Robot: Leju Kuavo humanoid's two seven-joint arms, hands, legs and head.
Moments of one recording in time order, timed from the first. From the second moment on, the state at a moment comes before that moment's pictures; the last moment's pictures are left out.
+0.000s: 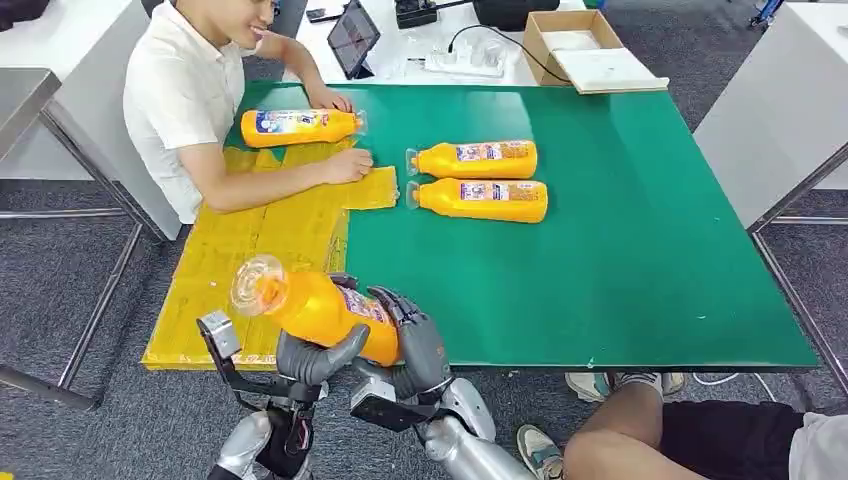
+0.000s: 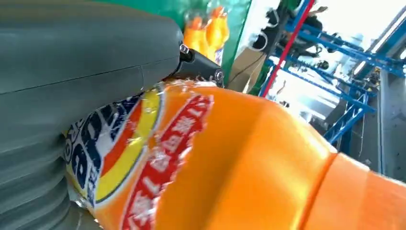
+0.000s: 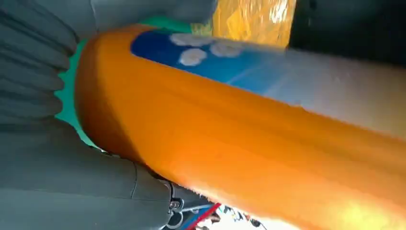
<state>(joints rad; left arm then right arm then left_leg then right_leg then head) -0.06 -0.19 -0.37 -1.40 0.43 -0.04 -0.36 -0.34 0.28 0.55 -0.62 0.44 -0.50 -0.65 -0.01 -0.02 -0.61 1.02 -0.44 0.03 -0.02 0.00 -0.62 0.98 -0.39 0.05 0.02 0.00</state>
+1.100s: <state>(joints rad) -0.26 -0.06 -0.20 -1.25 -0.76 0.55 -0.29 -0.19 0.15 0.59 -0.94 0.62 -0.59 -0.65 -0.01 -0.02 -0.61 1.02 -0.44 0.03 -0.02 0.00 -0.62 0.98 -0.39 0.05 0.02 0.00</state>
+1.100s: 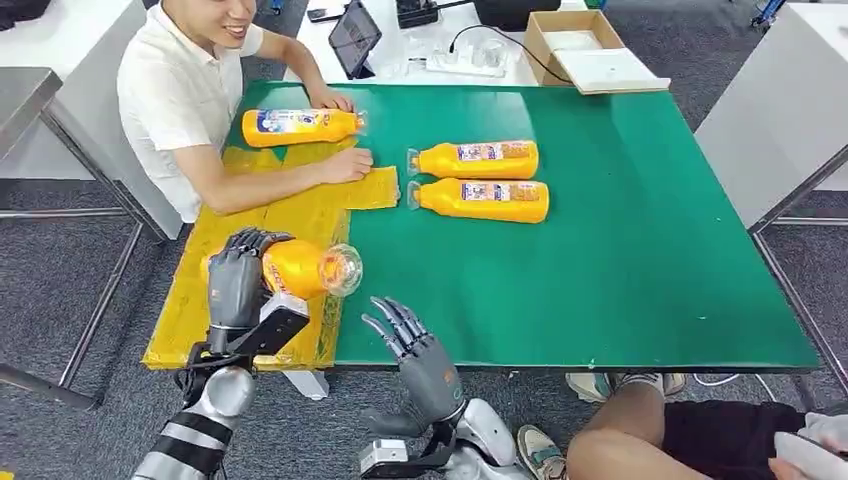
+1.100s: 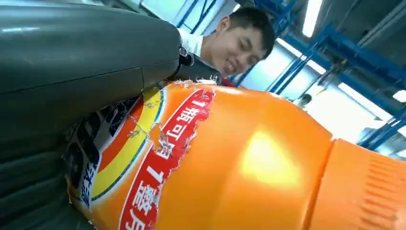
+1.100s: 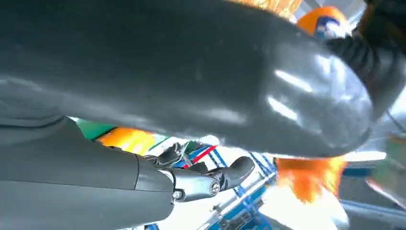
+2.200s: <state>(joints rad) -0.74 -0.07 -0.26 -0.46 -1.02 0.17 -0.04 -0.15 0.16 0.53 -1.00 0.56 -0.55 -0.66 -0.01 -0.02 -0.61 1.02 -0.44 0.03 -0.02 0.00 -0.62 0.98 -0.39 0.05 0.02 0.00</state>
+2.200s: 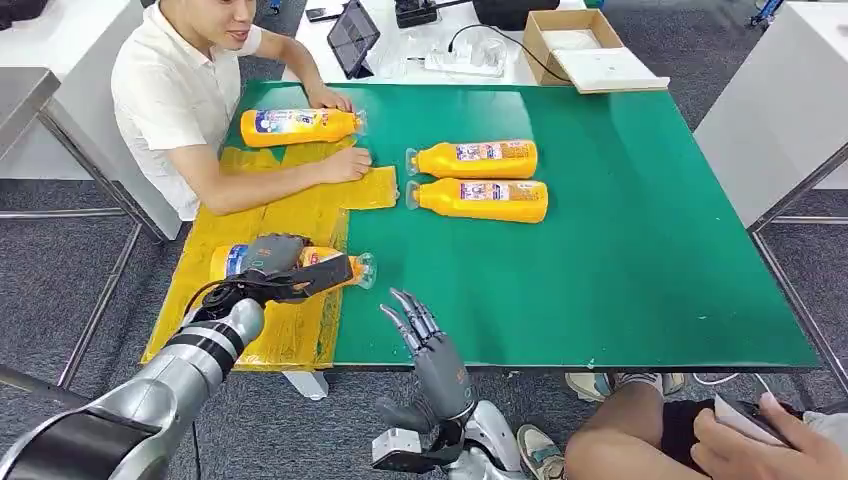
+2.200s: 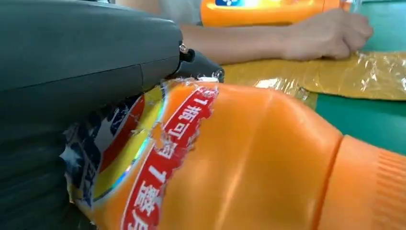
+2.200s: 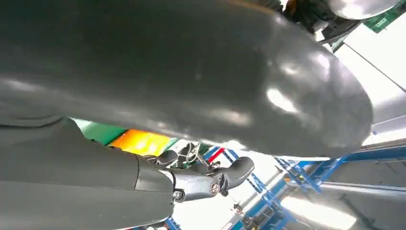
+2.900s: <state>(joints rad) -0.74 -0.09 -0.15 -0.44 -0.67 -0.13 -0.36 -0.17 0.15 0.53 -0.92 0.47 -0.61 -0.67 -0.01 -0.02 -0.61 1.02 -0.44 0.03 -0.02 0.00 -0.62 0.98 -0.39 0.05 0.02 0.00</state>
